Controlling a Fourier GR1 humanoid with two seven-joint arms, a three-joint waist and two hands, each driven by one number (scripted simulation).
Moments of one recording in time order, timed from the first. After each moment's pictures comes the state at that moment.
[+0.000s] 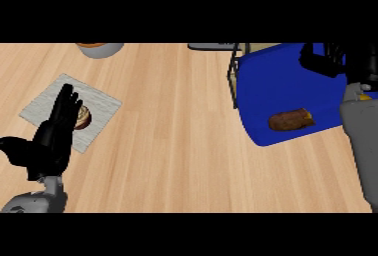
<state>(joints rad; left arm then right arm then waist) -0.09 0.20 0.00 -1.66 0.03 0.20 0.15 -0.68 -0.36 -0.11 -1.26 0.62 -0.17 0.38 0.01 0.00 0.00</state>
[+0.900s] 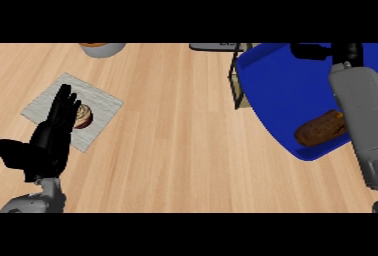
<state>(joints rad) -0.08 0.18 0.02 -1.68 0.02 0.17 0.15 -0.96 -0.36 -0.28 -0.64 0.51 -0.25 0.05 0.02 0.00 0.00</state>
